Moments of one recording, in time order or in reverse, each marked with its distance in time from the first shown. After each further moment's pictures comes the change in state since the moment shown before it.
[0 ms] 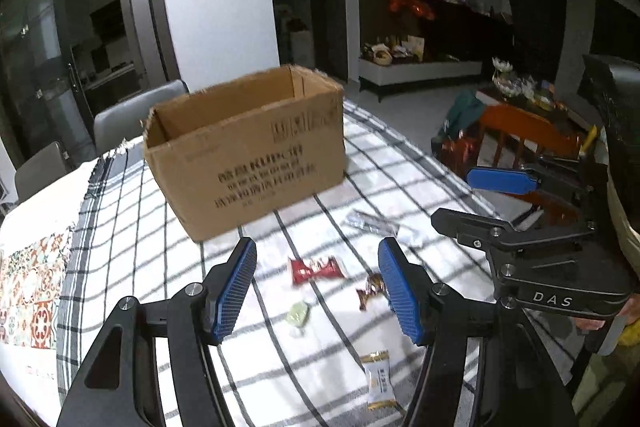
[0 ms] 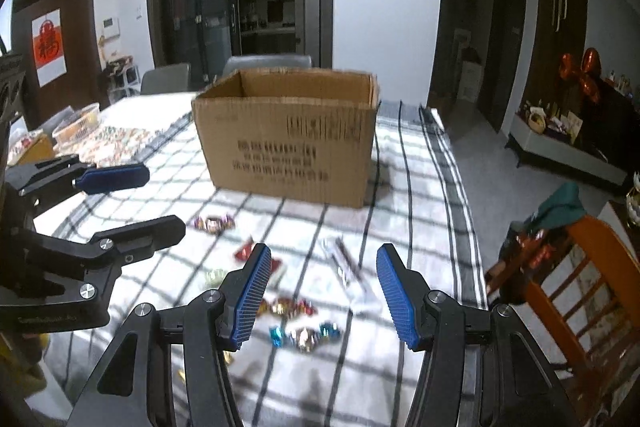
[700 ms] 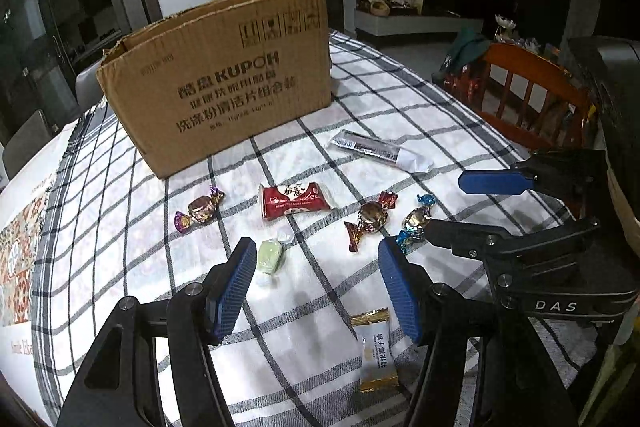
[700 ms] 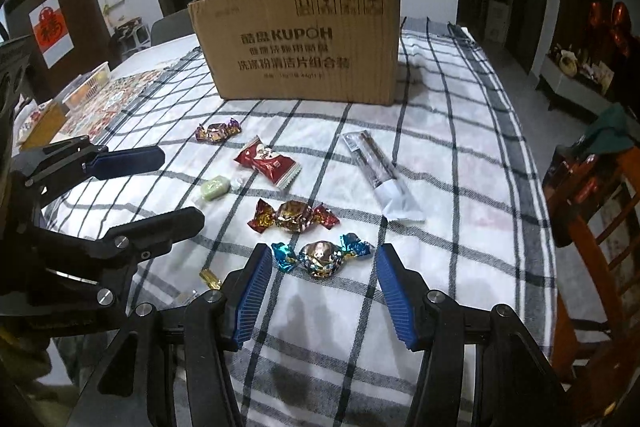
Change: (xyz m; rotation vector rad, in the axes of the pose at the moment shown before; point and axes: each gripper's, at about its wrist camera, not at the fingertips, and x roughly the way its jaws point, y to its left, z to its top) left arm 0.049 -0.016 -0.045 0.008 0.170 -0.010; right arm 0.051 -0.004 -0.051 0.045 0.202 0.109
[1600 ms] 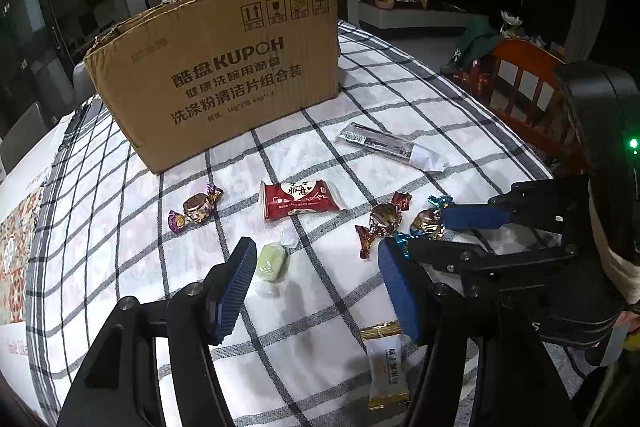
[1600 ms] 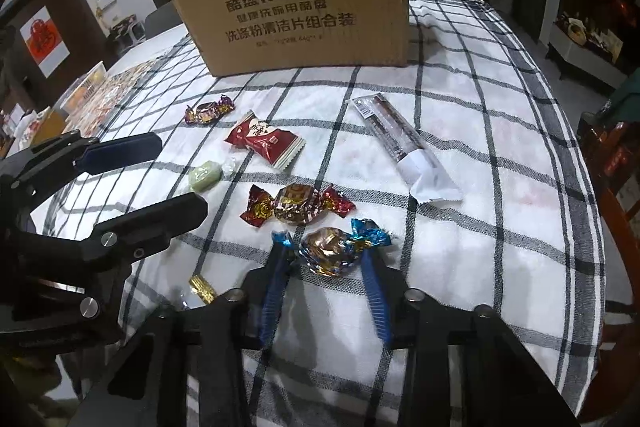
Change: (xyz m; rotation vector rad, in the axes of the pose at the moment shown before) left arm 0.018 0.005 0.004 -0.016 0.029 0.002; right arm 0.036 0.000 -0.001 0.059 0.075 0.057
